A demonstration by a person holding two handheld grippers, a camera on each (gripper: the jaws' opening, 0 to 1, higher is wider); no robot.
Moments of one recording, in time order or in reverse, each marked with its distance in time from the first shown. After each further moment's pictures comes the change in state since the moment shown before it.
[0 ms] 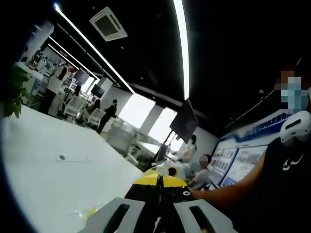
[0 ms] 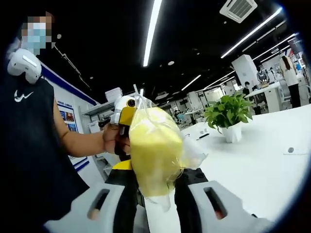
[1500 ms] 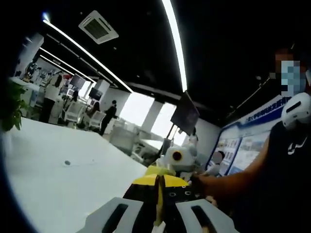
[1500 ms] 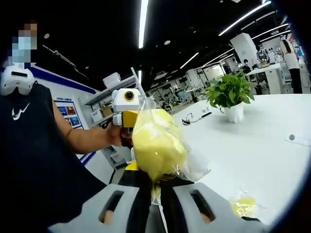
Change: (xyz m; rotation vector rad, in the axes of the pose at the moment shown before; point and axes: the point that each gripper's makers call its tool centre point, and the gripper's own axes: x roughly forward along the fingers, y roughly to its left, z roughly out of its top) left arm -0.004 0.003 -0.012 0.103 0.040 0.024; right arm -0.004 0.010 -0.006 0.089 0.193 0.012
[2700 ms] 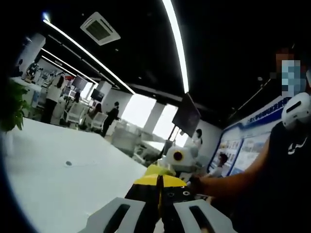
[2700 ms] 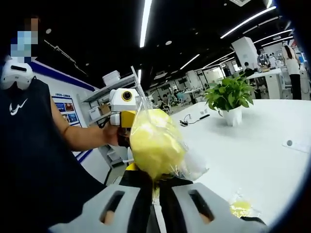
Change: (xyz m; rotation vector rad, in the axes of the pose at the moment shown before) left arm -0.002 -0.001 0.001 0.007 -0.016 0.009; right arm 0.001 -0.003 0.003 -0.041 0.003 -0.016
